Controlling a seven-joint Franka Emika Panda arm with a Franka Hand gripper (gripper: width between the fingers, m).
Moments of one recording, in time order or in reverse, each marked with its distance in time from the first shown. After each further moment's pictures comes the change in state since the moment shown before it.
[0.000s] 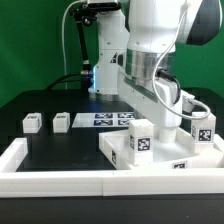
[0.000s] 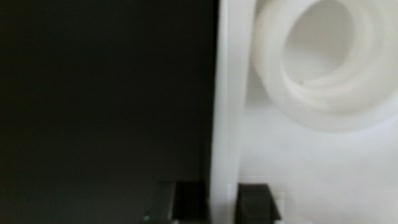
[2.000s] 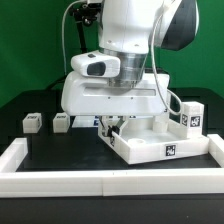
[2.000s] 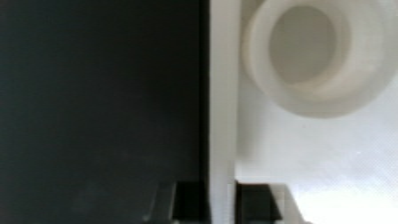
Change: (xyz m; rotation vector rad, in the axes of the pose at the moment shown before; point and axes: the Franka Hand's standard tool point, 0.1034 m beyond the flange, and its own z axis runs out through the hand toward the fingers) arm 0.067 0.006 -0.002 -0.081 0.059 -1.535
